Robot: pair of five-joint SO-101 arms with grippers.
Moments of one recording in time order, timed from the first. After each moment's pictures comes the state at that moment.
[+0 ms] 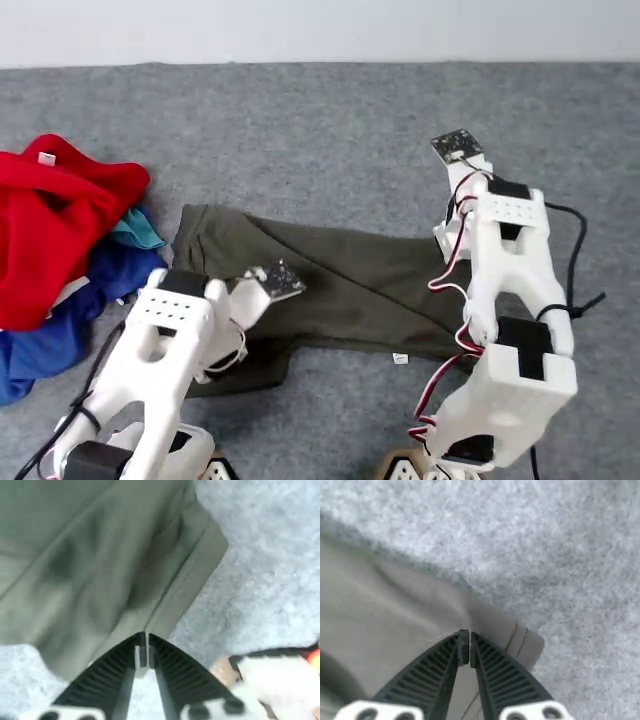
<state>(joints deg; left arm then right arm) 8.4 -23.3 51.9 85.1 -32.7 6.7 14.2 9.0 62.2 27.7</state>
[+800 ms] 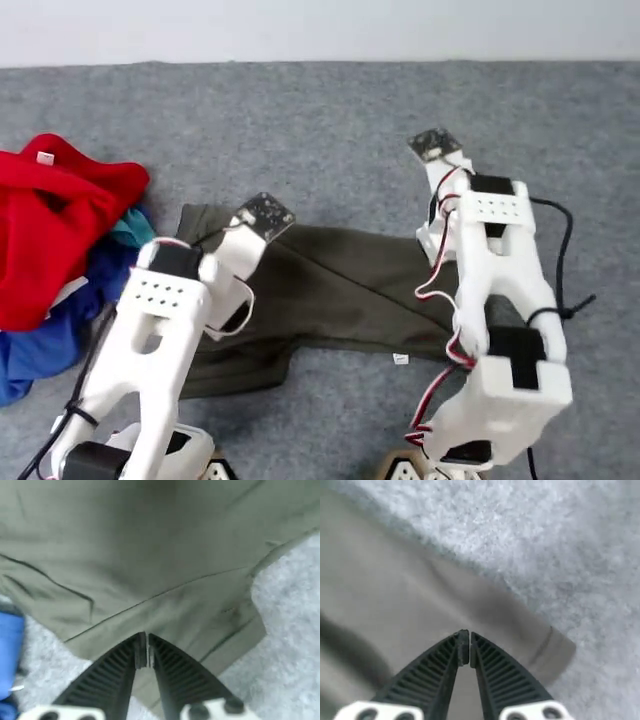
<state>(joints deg) 8.5 -23.3 45.9 74.2 -18.3 1.8 14.0 11.2 62.2 27.7</state>
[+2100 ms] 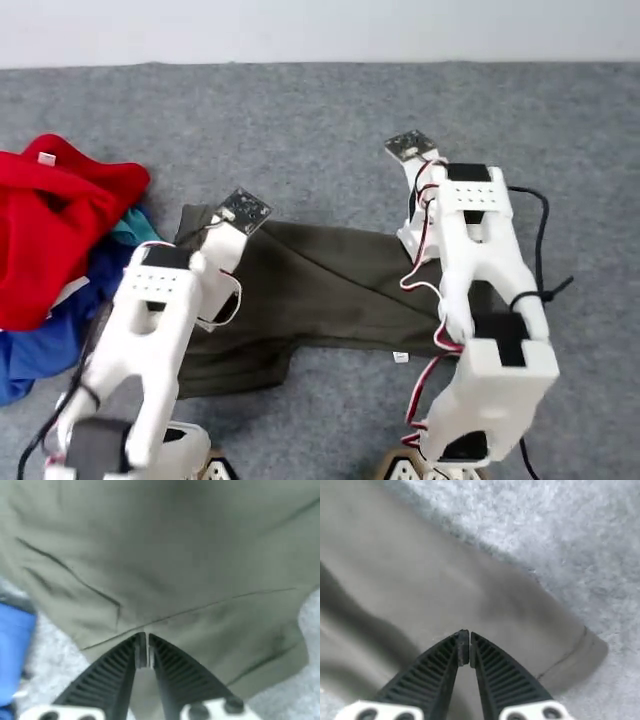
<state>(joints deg) 2.4 -13.8 46.0 65.5 -18.6 -2.4 18.0 3.4 72.4 25.7</state>
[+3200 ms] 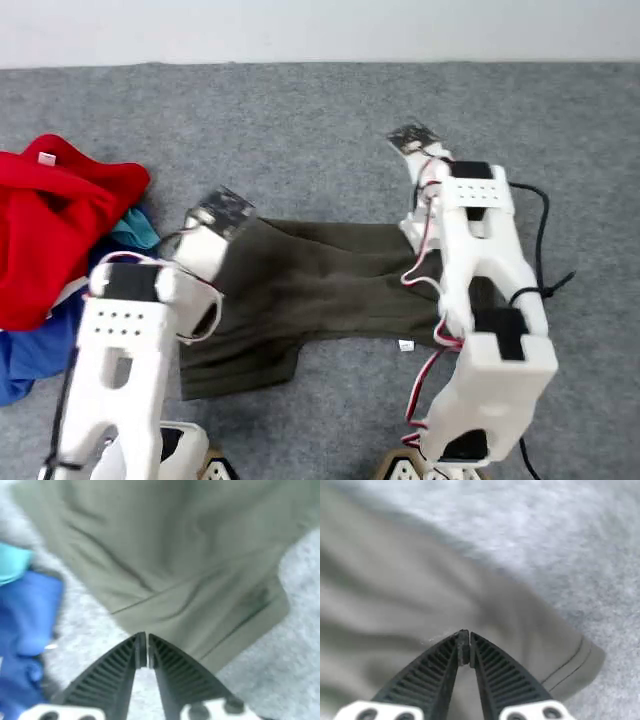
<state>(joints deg) -1.1 -36.2 43.1 82.8 -20.5 -3.3 16.9 0.9 71.4 28.0</state>
